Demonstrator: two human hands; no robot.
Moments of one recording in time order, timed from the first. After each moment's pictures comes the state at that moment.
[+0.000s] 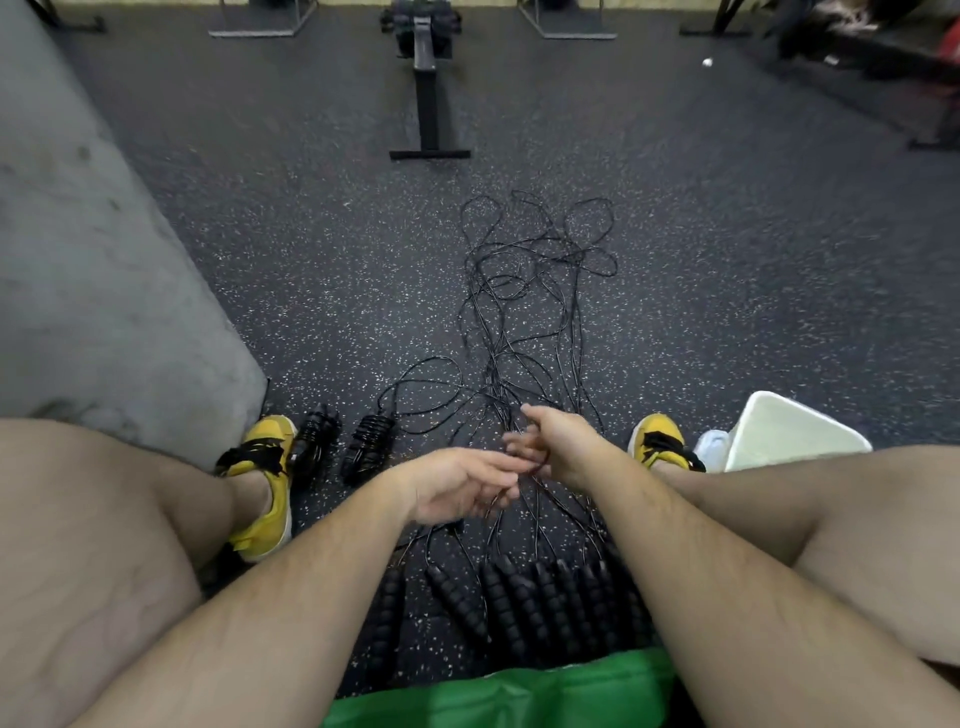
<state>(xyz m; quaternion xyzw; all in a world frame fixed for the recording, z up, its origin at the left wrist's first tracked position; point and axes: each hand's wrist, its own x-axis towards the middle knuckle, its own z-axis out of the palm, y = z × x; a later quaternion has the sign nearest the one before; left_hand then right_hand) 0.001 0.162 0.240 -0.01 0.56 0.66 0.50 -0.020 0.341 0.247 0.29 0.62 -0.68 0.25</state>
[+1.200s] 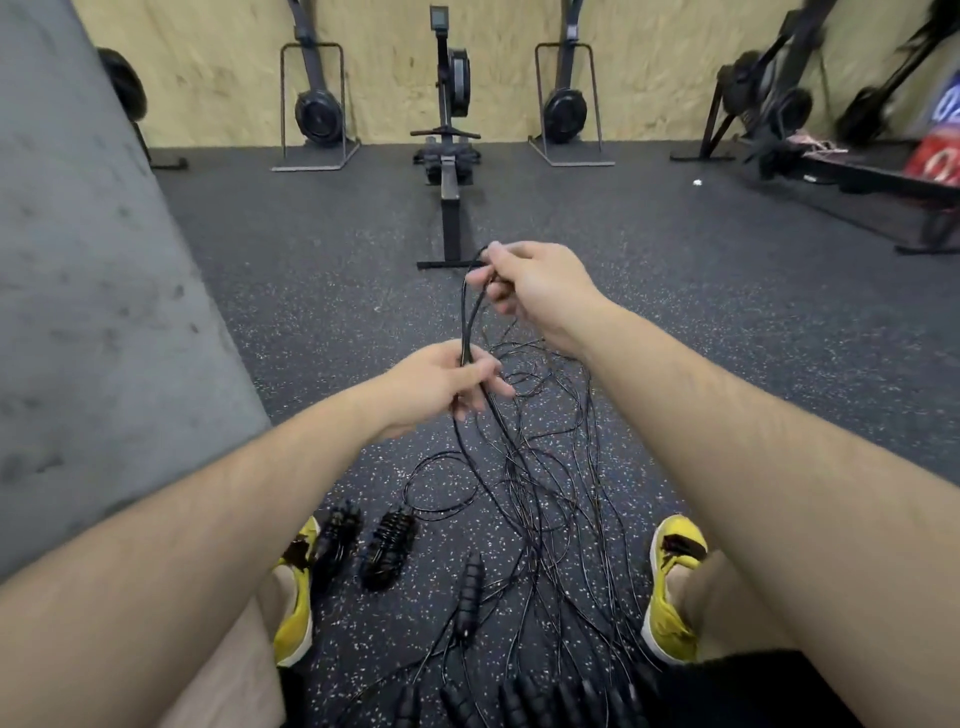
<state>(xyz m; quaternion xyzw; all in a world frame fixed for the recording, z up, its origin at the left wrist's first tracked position) -0.075 0.131 0.446 0.14 0.79 0.58 0.16 -0.107 0.286 0.512 -0.07 0.68 -0.73 -0.02</state>
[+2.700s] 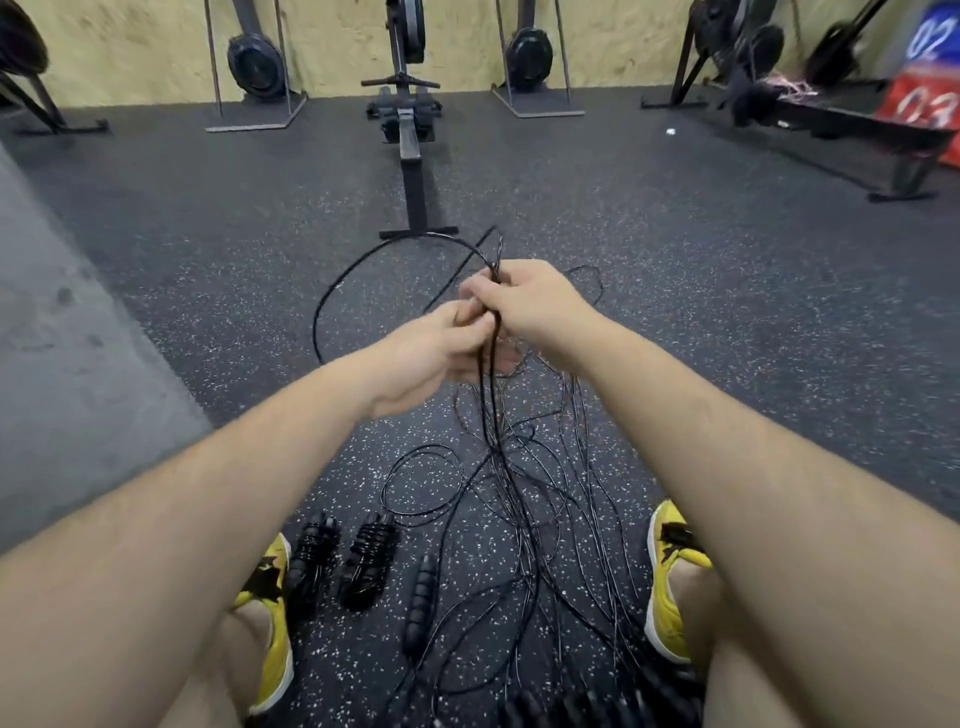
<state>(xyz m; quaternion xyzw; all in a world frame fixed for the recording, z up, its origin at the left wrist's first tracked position) -0.153 0.154 0.440 0.17 0.70 0.66 0.23 -0.166 0.301 0.460 -0.05 0.83 -0.56 -0.03</state>
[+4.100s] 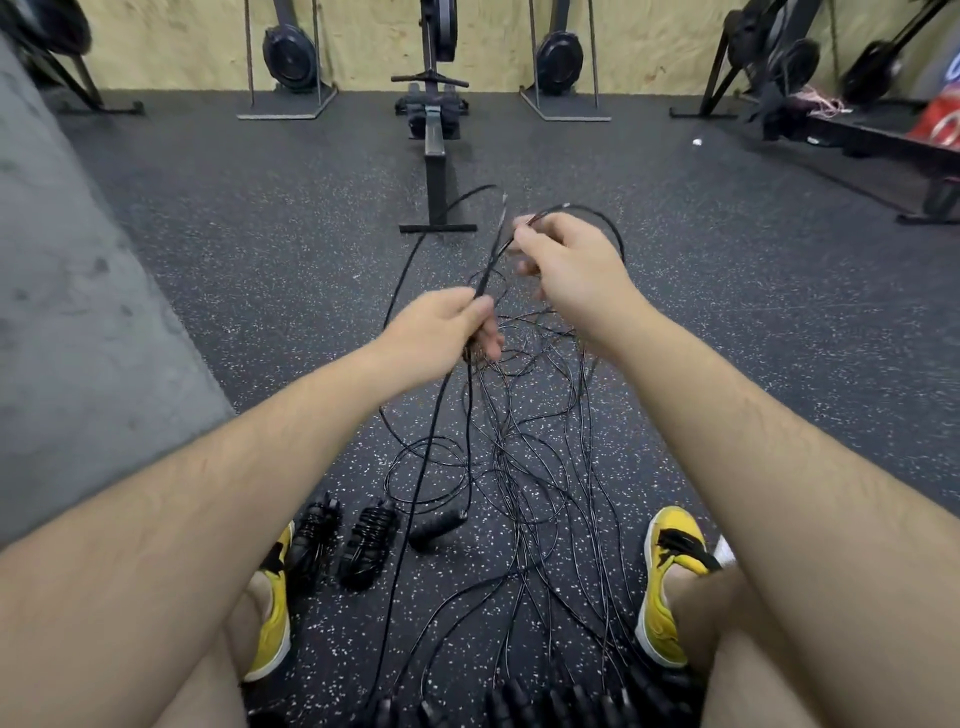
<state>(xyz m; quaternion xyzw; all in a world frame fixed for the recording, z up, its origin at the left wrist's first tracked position) -0.135 0.154 0.455 0.17 0.88 0.45 0.02 -0.150 0.316 0.489 -0.03 0.81 -0.58 -0.11</state>
